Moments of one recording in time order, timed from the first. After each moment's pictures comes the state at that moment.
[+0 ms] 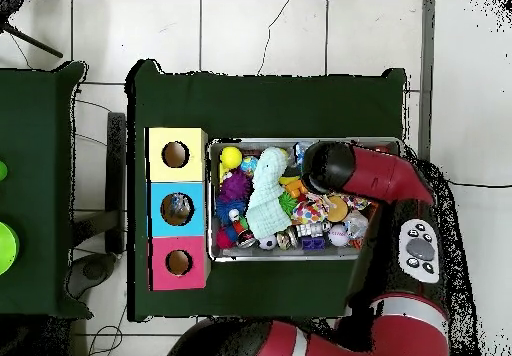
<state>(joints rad) -0.31 -0.41 -0.18 1.31 -0.12 0.63 2.11</state>
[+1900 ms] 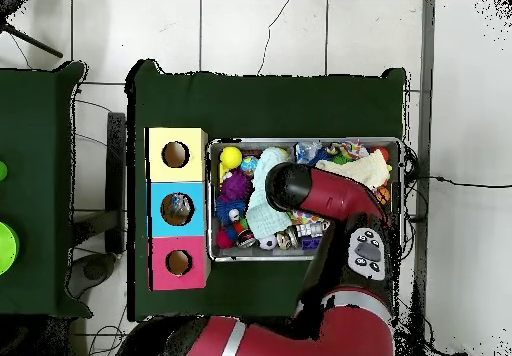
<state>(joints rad) -0.19 -0.37 -0.23 1.46 0.04 0.52 2.11</state>
